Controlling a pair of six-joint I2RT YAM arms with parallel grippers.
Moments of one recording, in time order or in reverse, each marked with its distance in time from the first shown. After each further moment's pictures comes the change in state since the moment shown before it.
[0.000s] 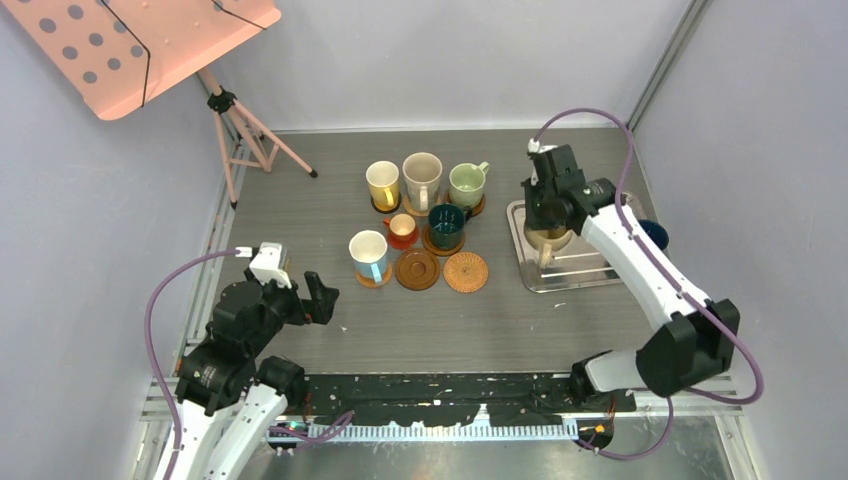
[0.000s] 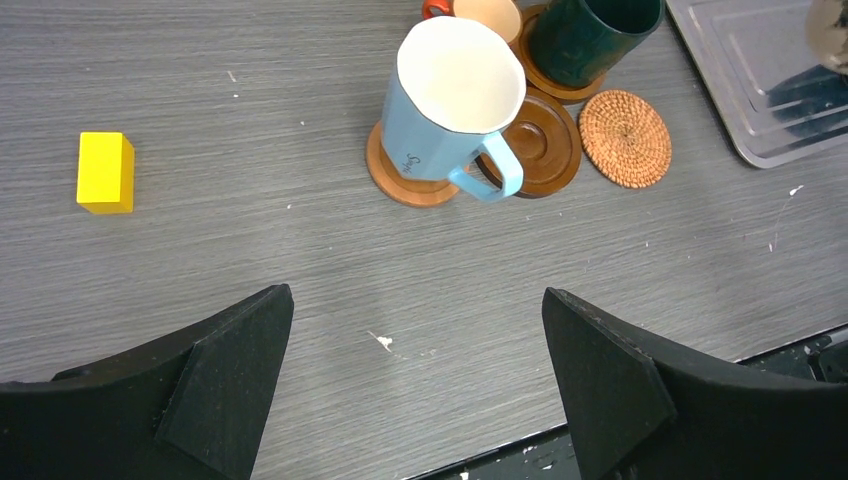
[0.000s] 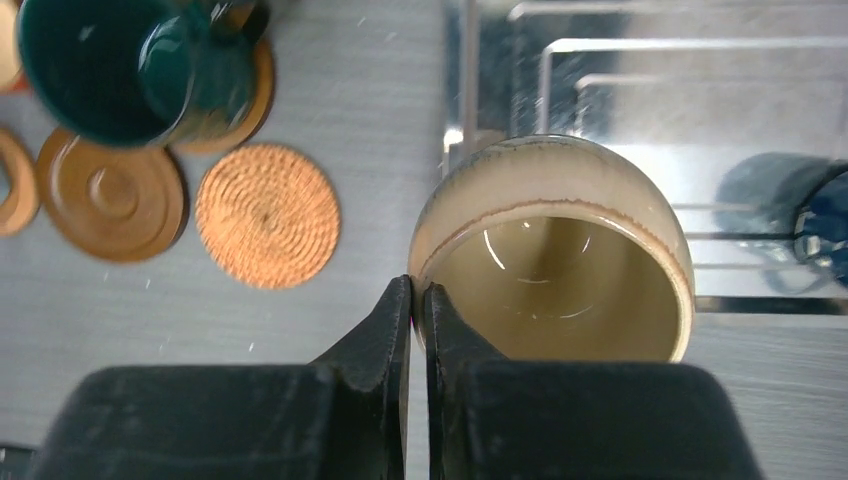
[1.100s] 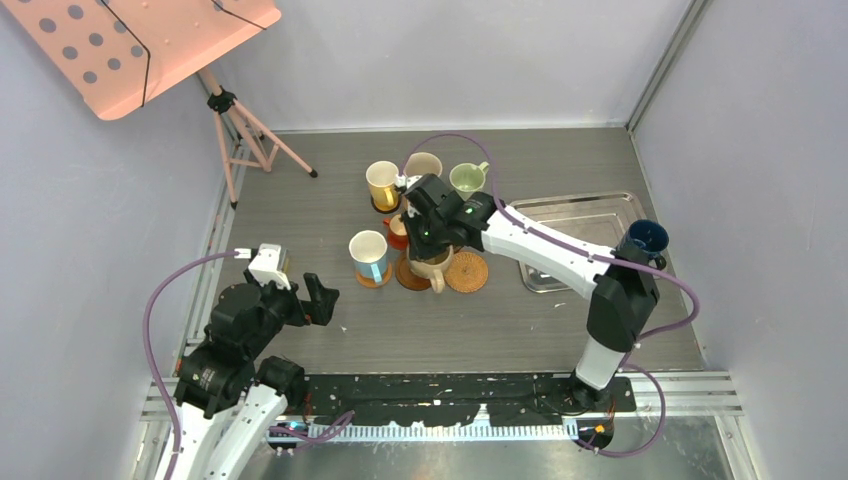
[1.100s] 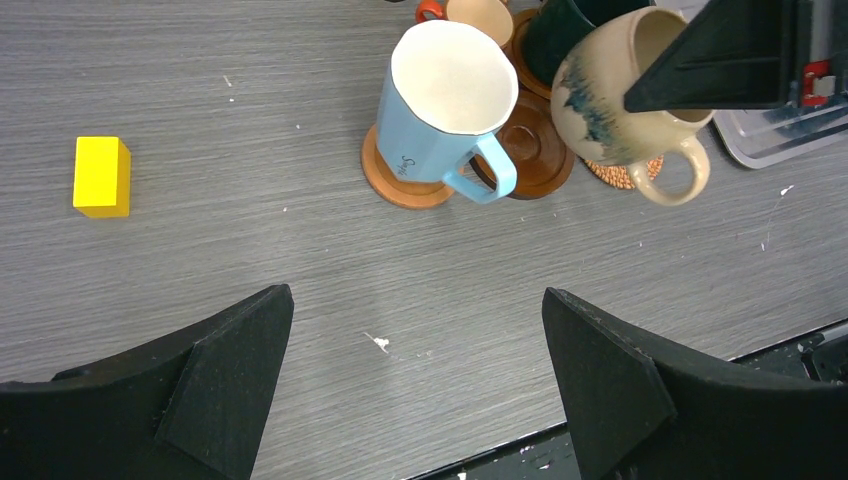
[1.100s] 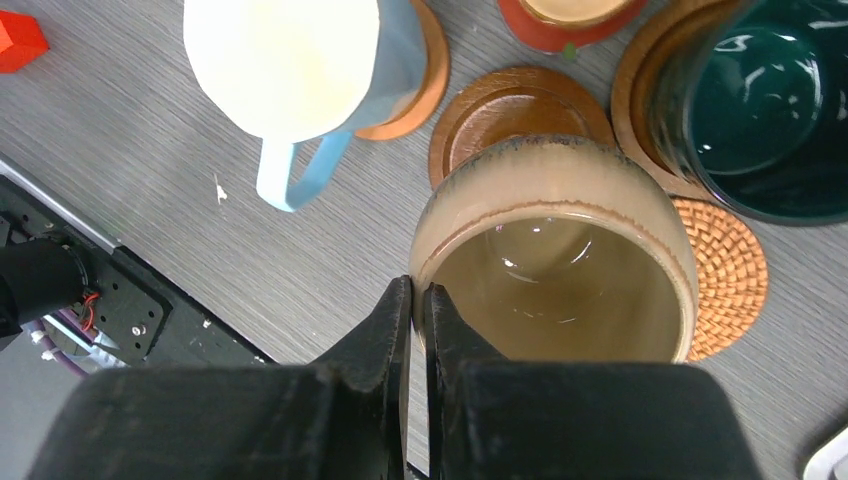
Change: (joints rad) left arm 0.000 -0.015 0.000 0.000 0.017 0.000; right arm 0.569 0.306 0.185 0.141 -0.137 0.160
